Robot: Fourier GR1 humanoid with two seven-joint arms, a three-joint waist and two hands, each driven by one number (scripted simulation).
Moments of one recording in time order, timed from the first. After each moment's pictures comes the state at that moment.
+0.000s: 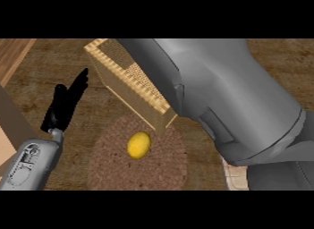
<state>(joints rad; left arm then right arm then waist) -0.33 0.28 -0.10 -1.30 -0.02 0.07 0.21 -1.92 -0.01 0.39 -0.19 0.68 -0.24 1.11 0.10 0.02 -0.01</state>
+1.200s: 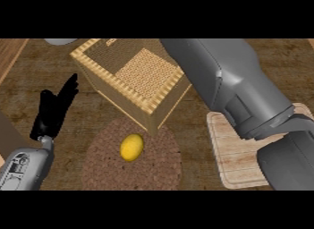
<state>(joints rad) -0.26 0.28 -0.05 -1.36 -0.02 0.06 0.22 -1.68 -0.05 0.32 -0.14 0.67 -0.26 0.91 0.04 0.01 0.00</state>
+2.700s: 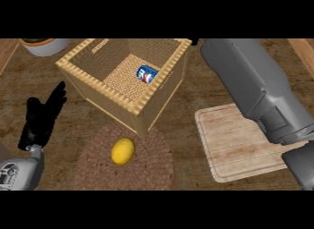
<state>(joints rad) -0.18 0.29 0.01 -1.38 -0.02 0.06 0.23 -1.36 -0.17 0.19 -0.41 0.69 -0.84 0.93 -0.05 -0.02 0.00</state>
